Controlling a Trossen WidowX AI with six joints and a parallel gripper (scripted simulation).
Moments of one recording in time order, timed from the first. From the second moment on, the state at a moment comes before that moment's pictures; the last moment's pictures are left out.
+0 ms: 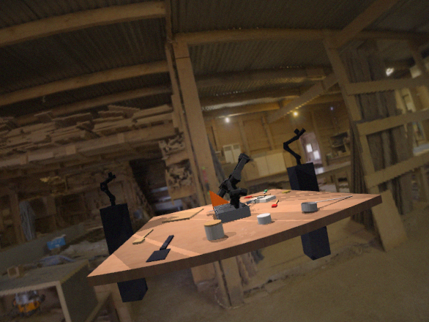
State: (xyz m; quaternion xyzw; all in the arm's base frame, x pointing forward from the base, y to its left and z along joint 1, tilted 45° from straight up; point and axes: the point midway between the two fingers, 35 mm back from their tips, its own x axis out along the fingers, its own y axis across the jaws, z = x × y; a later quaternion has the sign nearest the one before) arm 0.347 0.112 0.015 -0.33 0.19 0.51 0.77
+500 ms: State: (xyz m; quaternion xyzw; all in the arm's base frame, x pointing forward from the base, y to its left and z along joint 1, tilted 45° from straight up) arm 0.355 0.061 0.067 -0.33 0.19 0.50 0.78
